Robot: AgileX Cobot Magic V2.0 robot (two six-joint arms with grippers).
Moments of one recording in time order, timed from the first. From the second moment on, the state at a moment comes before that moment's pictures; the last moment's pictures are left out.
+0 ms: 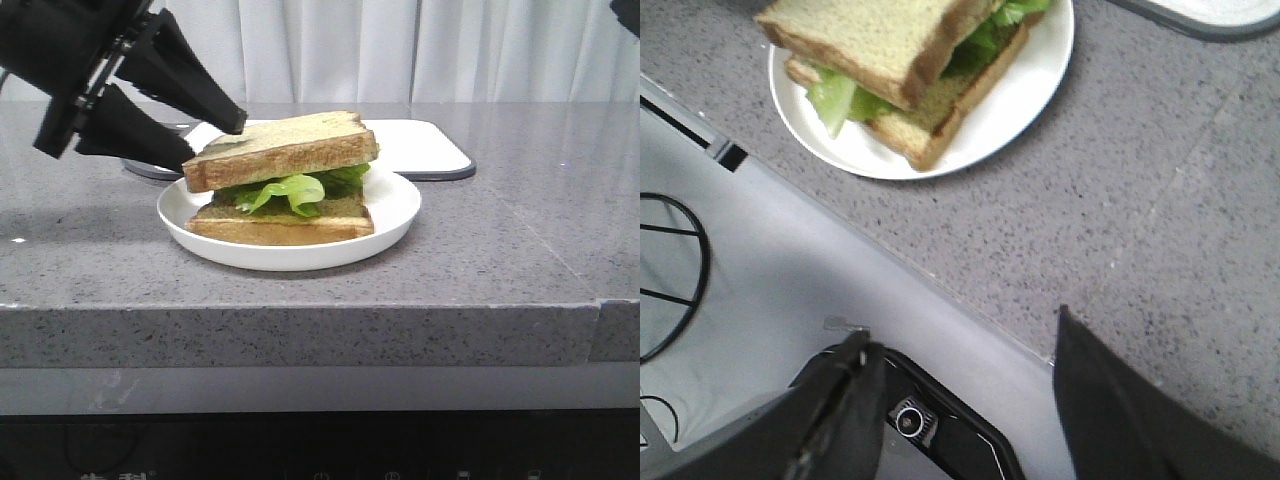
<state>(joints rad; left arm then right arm) -0.22 1.64 -1.12 -1.10 0.99 0.70 0.27 0.96 -0.94 0.43 0.97 -0.35</state>
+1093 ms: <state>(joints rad) -0.22 0.55 -0.76 -0.09 0.88 0.04 0.27 0.52 -0.75 -0.04 0.98 0.11</state>
